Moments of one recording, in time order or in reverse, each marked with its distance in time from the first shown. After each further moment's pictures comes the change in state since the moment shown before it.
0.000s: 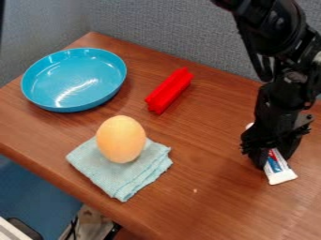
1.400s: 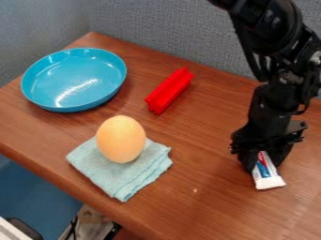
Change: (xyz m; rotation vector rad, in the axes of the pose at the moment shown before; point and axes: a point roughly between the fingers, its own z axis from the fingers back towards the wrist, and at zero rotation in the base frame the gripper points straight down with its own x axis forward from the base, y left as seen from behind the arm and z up) arm -0.001 0.017 0.002 0.077 0.023 -0.078
